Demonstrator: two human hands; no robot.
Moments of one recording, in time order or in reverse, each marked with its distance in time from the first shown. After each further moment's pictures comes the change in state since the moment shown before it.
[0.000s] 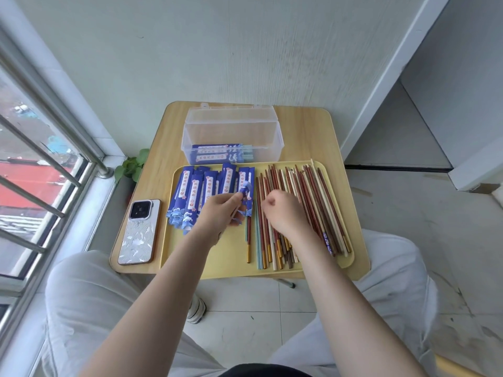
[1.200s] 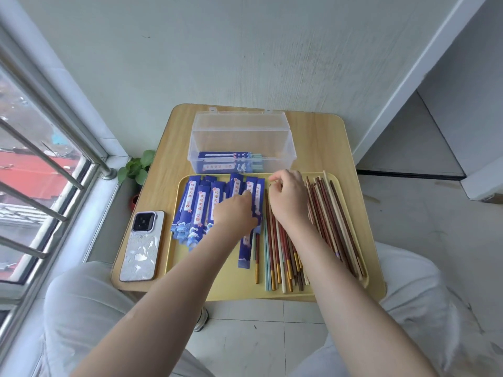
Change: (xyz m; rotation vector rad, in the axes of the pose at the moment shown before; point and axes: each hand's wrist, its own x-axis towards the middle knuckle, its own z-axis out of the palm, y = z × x) left_hand 0.055 0.019 0.015 1.258 0.028 0.119; right_hand 0.064 -0.020 0.005 0.126 0.327 -0.115
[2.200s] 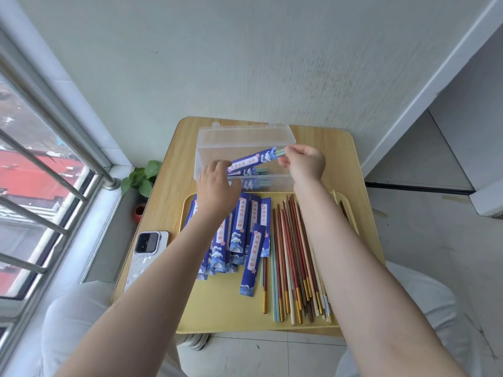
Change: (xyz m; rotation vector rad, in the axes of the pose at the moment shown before) left_hand 0.052 -0.042 -0.052 -0.498 0.427 -0.031; right_hand 0.105 -0.038 -0.011 0.706 0.158 0.423
